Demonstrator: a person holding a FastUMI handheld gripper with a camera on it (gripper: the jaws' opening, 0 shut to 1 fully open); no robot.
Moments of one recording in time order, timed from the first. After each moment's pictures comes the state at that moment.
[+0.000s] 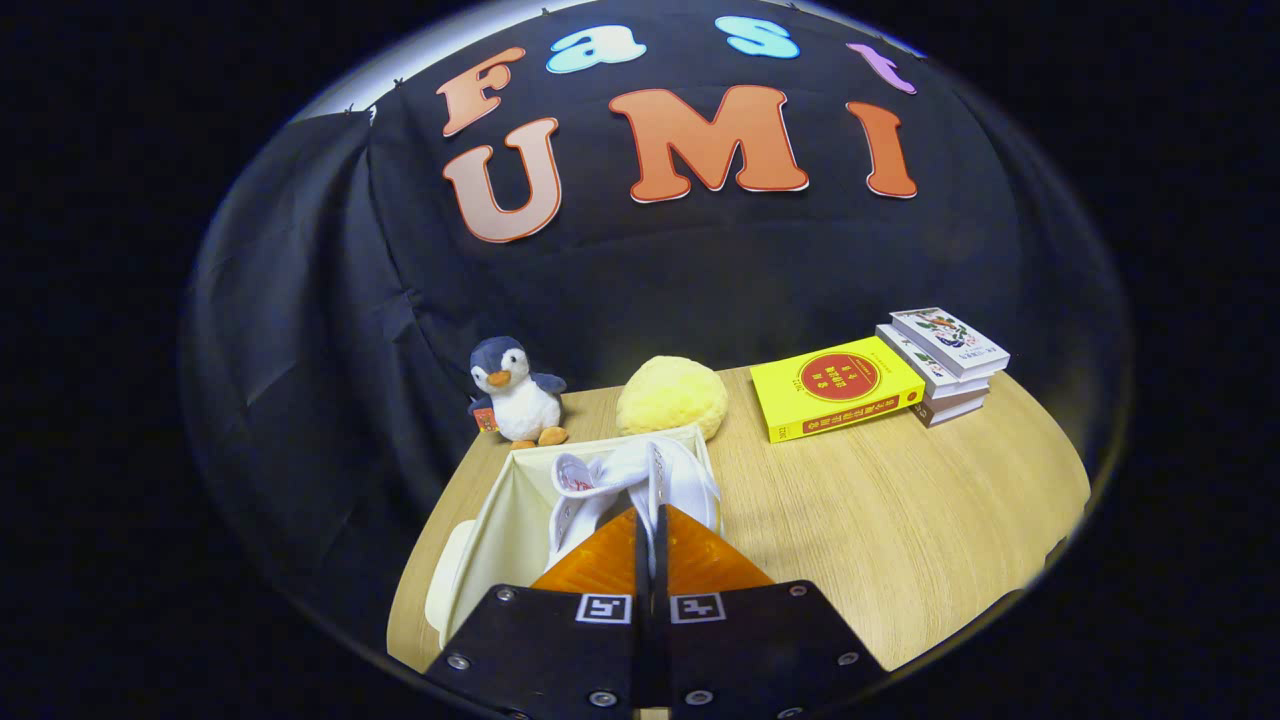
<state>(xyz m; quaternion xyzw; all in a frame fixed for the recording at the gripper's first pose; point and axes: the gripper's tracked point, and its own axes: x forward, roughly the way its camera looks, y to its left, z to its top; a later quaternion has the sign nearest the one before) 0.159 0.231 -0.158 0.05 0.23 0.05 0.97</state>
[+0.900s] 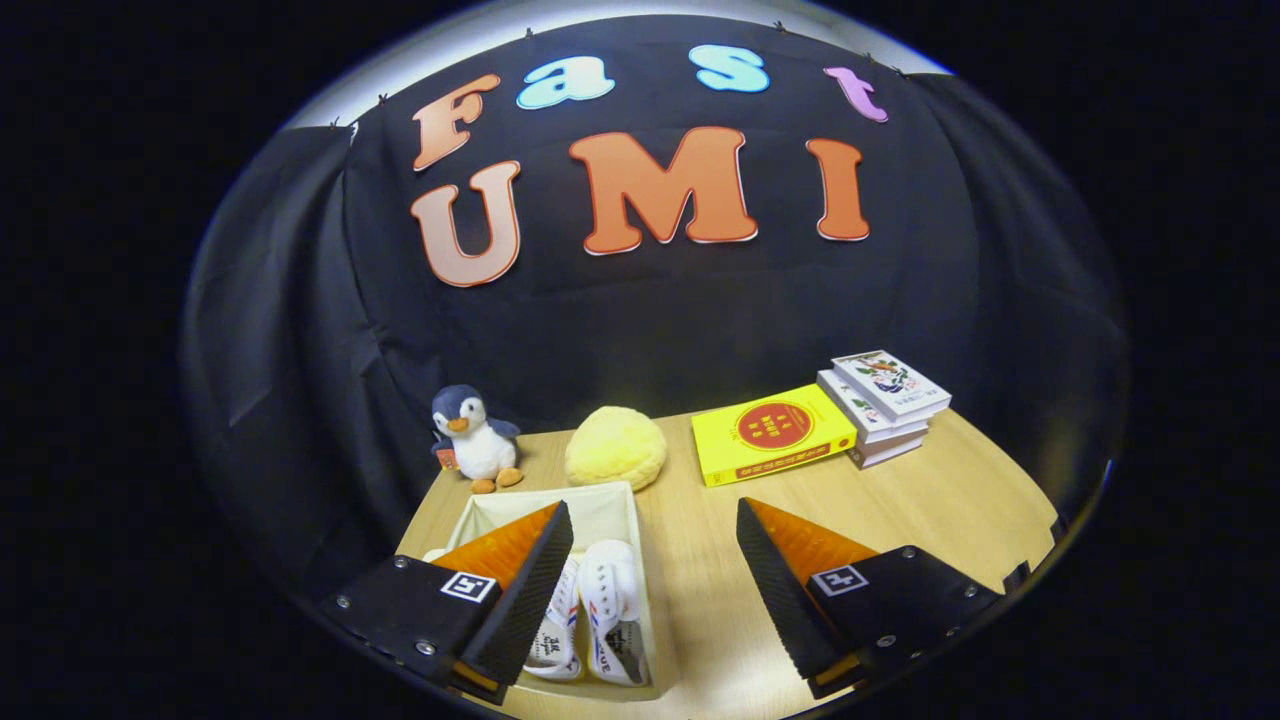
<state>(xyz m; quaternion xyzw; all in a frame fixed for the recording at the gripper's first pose) 0.153 0.147 -0.082 0.03 0.17 -0.02 0.98</state>
